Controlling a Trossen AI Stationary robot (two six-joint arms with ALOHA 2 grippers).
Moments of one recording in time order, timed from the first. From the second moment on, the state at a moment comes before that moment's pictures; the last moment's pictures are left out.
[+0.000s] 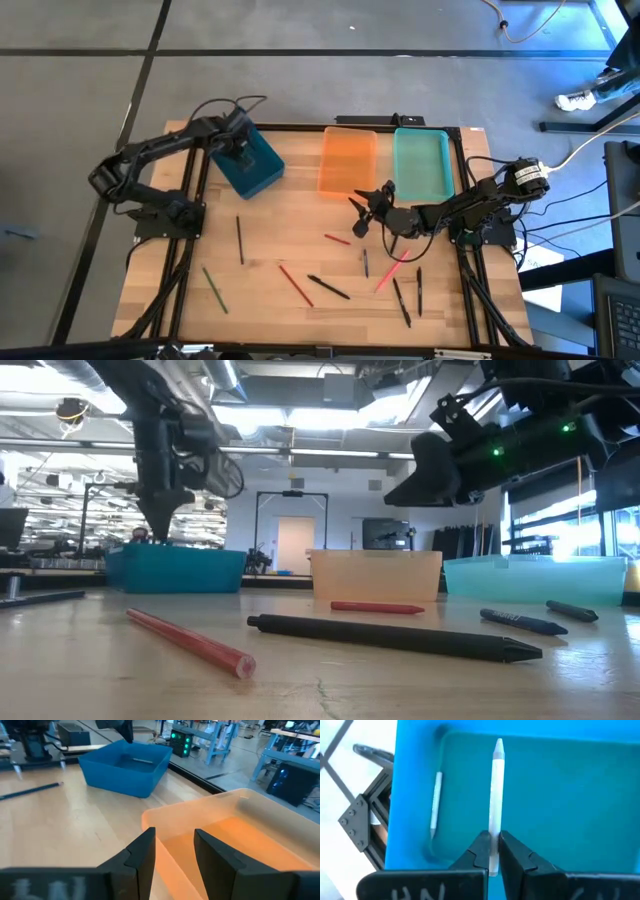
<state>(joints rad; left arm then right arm) 0.83 1.32 0.87 -0.82 -0.27 0.01 0.23 1.56 0.48 0.74 0.84 0.18</state>
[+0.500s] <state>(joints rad) 0.99 1.48 0.77 -0.65 -0.23 0.07 0.23 1.56 0.48 0.72 0.84 0.20</state>
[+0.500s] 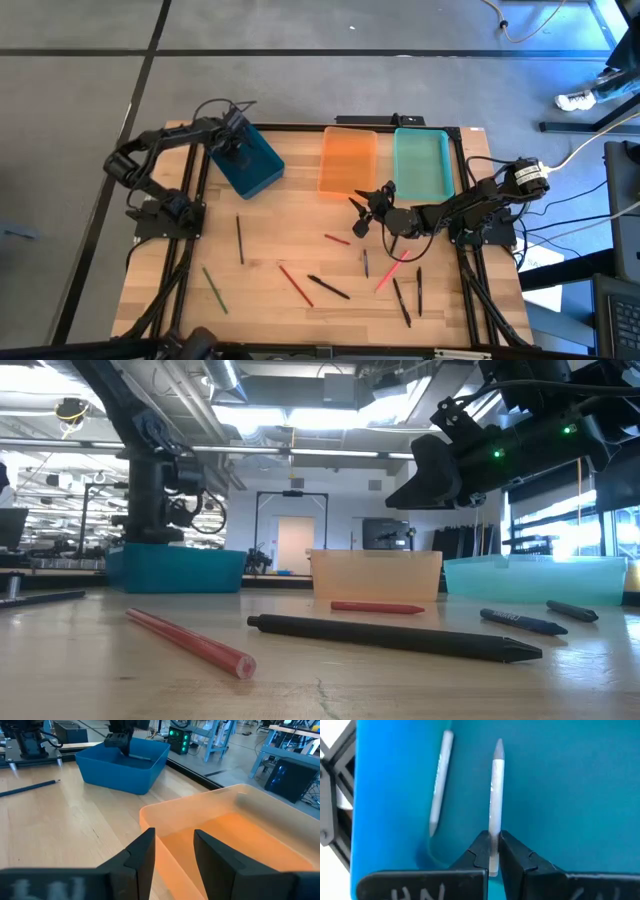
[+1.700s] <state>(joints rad) 0.79 1.38 0.97 -0.98 -0.32 0.04 0.23 1.56 0.48 0.72 0.86 0.19</state>
